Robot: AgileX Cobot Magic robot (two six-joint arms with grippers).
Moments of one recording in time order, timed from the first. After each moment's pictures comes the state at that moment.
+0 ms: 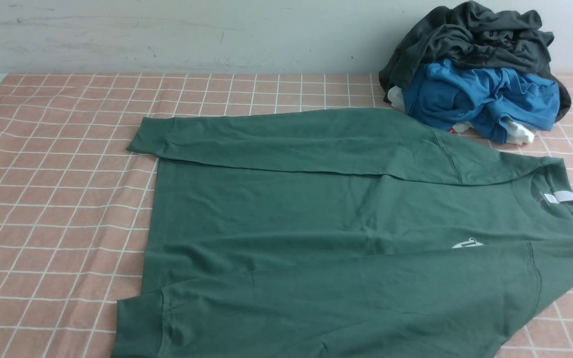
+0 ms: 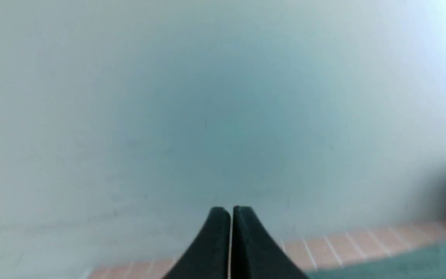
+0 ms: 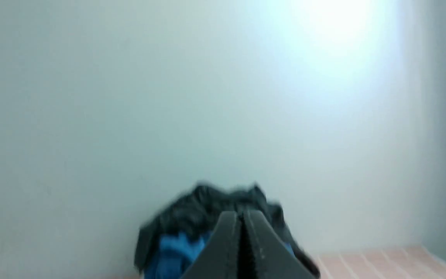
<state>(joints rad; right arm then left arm) -0.10 -0.01 0.03 0.11 -0.24 0.04 -0.07 -0.01 0.03 -0.12 -0.30 0.21</state>
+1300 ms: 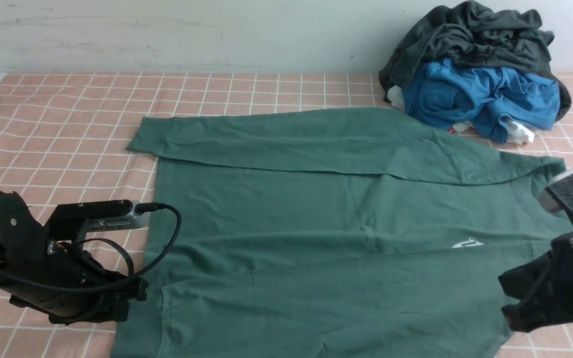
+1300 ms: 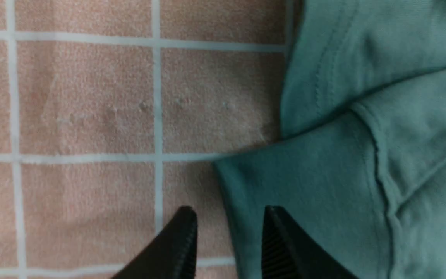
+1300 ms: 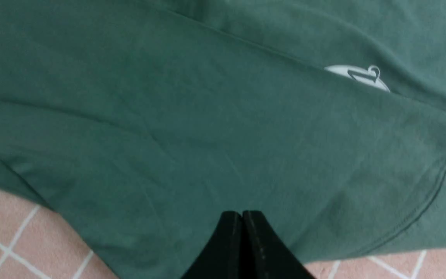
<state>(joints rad) 0.30 1.11 -0.66 0.17 0.65 -0.24 -0.07 1.59 -0.71 -0.33 0.49 0.18</state>
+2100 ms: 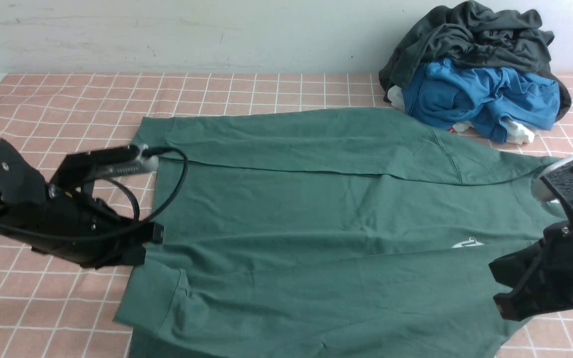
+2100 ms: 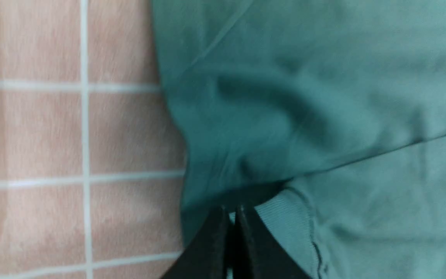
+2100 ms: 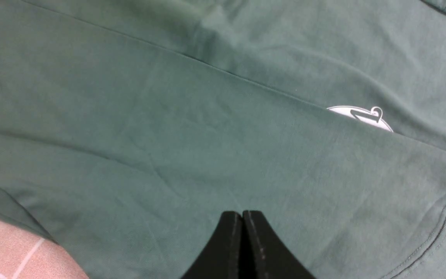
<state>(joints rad) 0.30 1.12 -0.66 0.21 0.61 -0.28 -0.07 1.53 -0.90 -0.50 0.58 0.32</state>
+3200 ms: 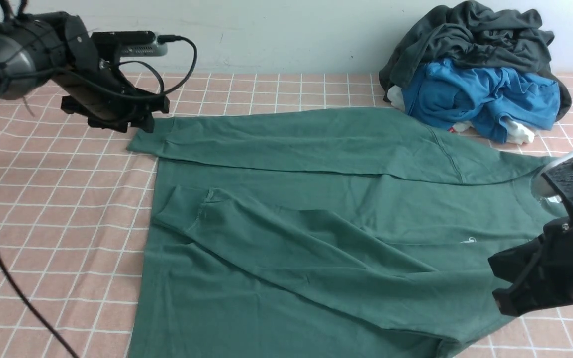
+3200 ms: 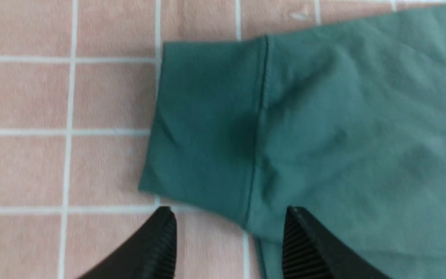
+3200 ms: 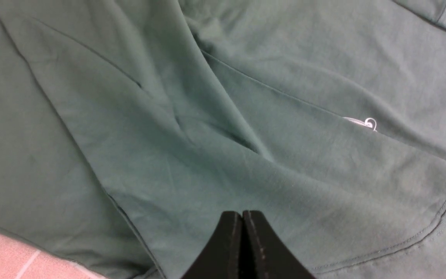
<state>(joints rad) 0.30 1.12 -0.66 0.21 0.58 -0.28 -0.02 2.29 -1.98 -0.11 0.75 0.06</state>
